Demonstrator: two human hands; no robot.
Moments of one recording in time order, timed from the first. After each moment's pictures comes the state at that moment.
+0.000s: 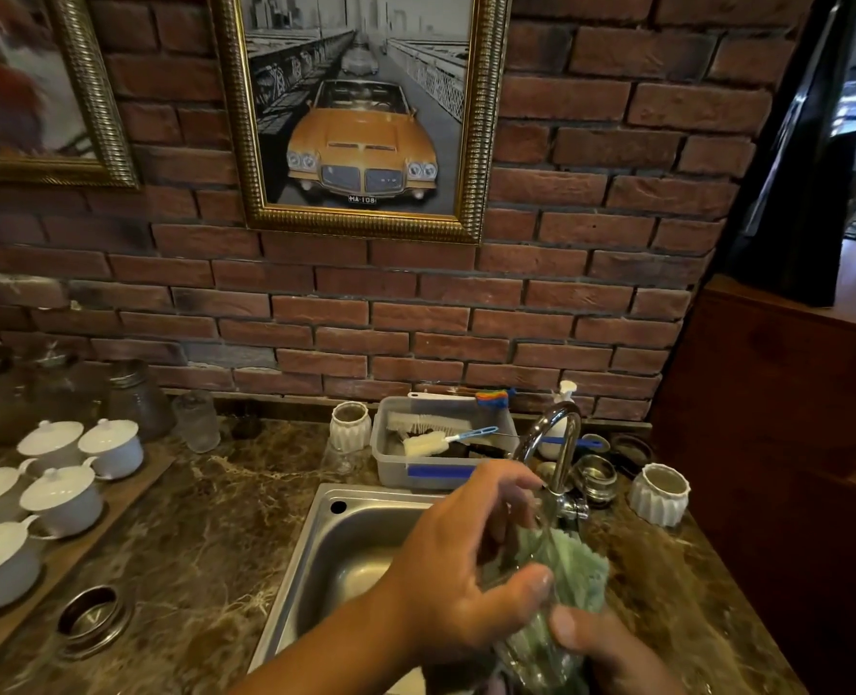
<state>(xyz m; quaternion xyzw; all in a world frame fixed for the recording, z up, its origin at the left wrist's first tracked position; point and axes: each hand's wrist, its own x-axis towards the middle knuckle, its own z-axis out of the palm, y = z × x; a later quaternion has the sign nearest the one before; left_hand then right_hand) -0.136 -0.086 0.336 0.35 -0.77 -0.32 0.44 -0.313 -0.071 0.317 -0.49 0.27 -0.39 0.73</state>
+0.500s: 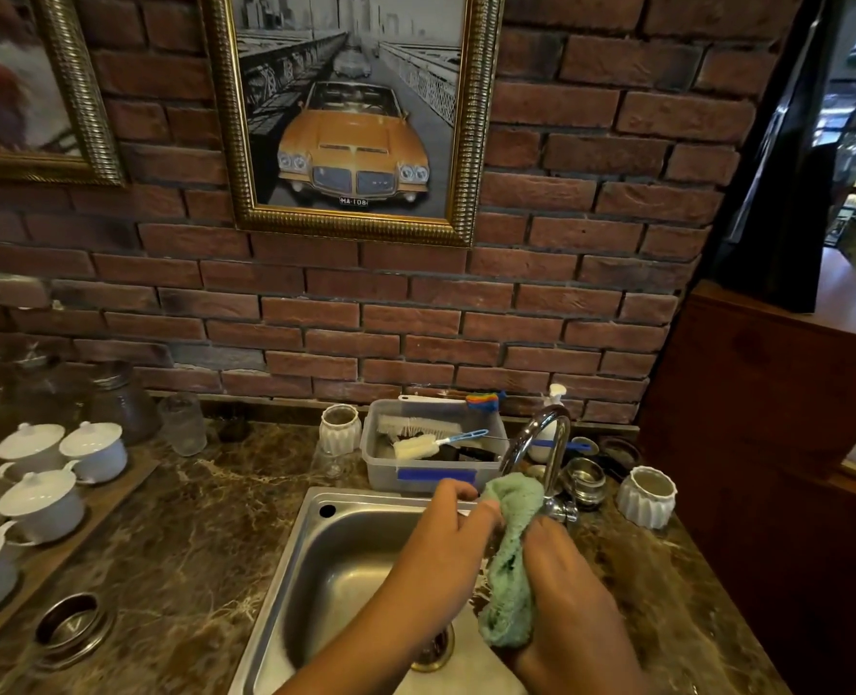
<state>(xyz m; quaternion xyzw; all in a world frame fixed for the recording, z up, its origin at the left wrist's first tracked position) -0.158 -0.111 0.317 0.57 -0.54 -0.48 0.39 -0.302 -0.091 0.283 -0.82 0.50 -0.29 0.08</state>
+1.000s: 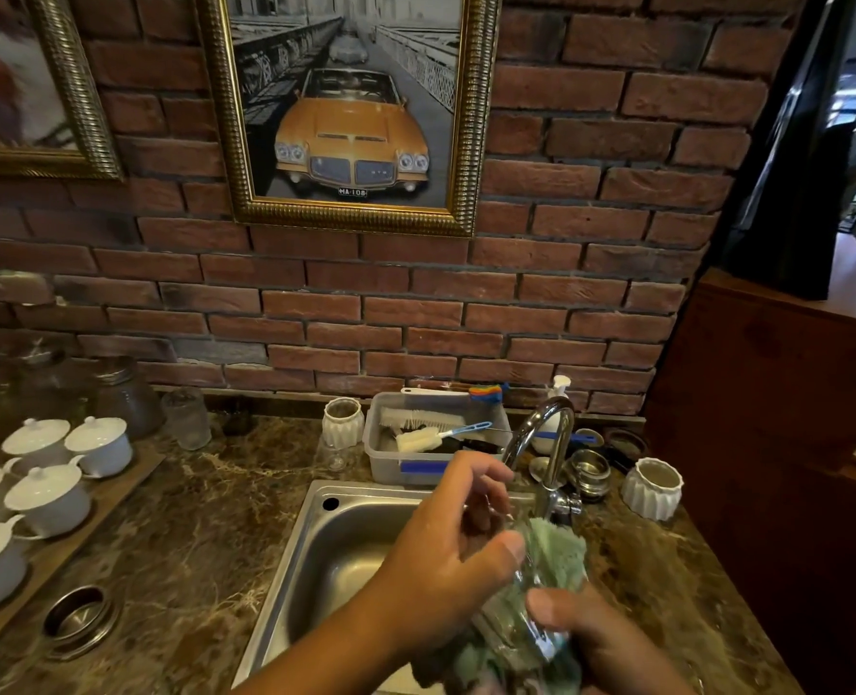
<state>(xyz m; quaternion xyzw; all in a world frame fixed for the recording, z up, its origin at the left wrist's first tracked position) -0.144 -0.089 0.333 0.40 -0.70 -0.39 0.45 -0.319 -0.088 0.311 -0.54 0.29 -0.33 0.72</state>
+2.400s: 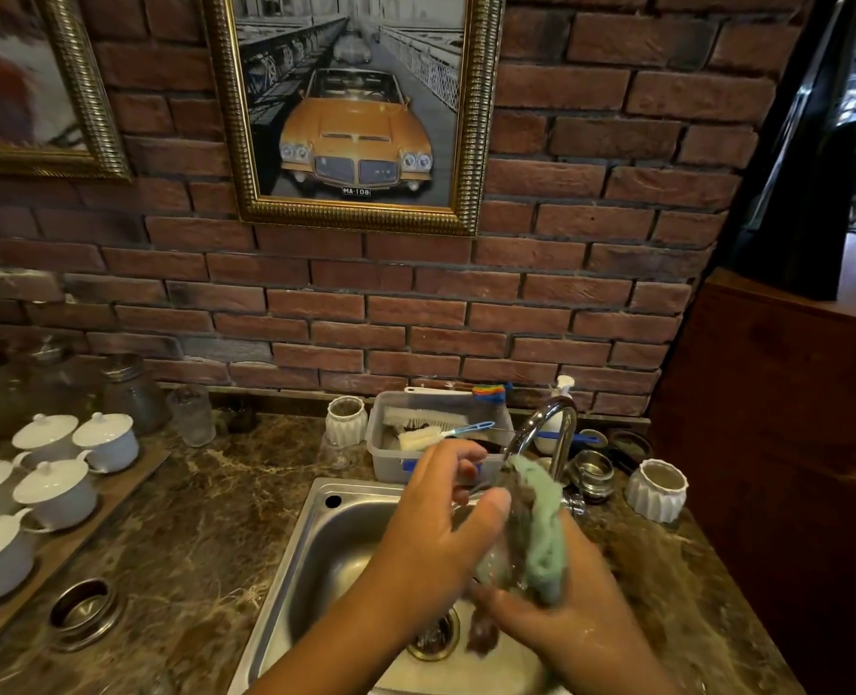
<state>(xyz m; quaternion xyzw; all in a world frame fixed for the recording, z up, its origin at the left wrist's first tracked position) -0.149 -0.096 0.331 0.47 -0.66 -0.36 0.46 -0.310 -0.091 0.308 -0.71 0.40 -0.40 0.41</state>
